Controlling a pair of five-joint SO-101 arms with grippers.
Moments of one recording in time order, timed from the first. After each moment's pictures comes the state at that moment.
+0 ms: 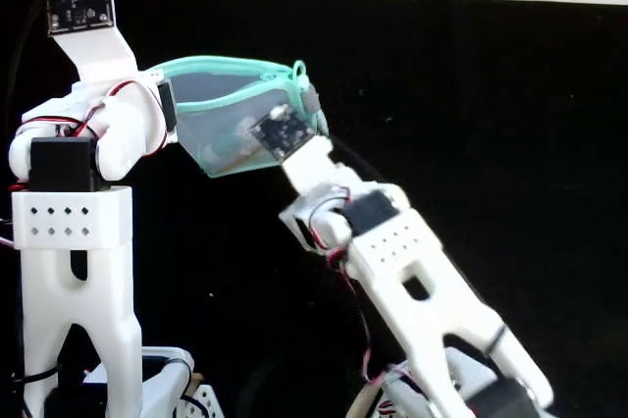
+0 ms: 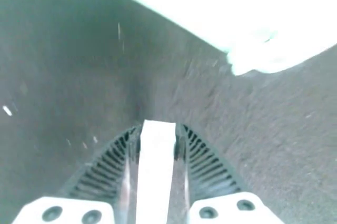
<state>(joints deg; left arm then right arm) -7.5 -20.4 6.5 73.6 9.3 -35.2 -28.4 38.2 52.9 12.7</state>
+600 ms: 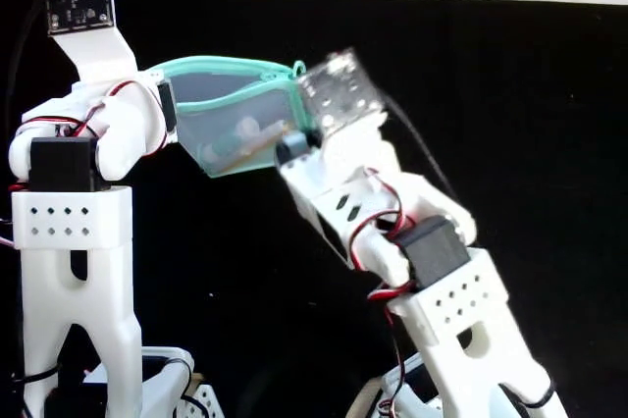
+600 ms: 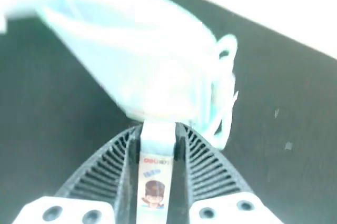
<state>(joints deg) -7.5 -20.4 6.5 73.6 9.3 -35.2 -41.8 21.3 57.2 3.5</state>
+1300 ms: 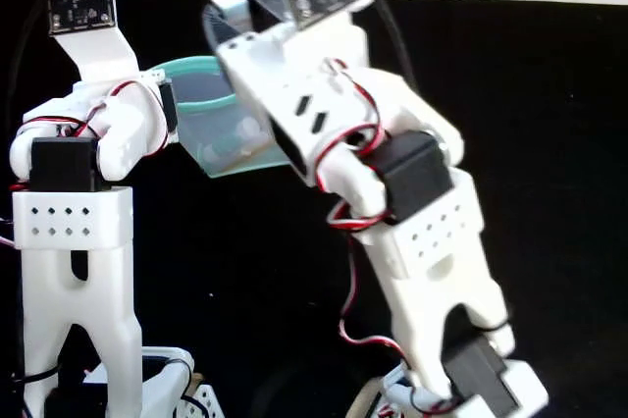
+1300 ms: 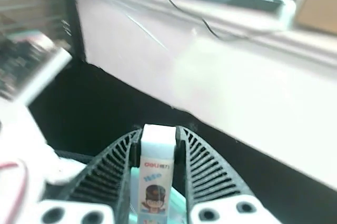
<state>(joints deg) -7.3 -20.4 6.5 73.6 9.3 -39.6 -10.3 -33.3 59.6 3.6</state>
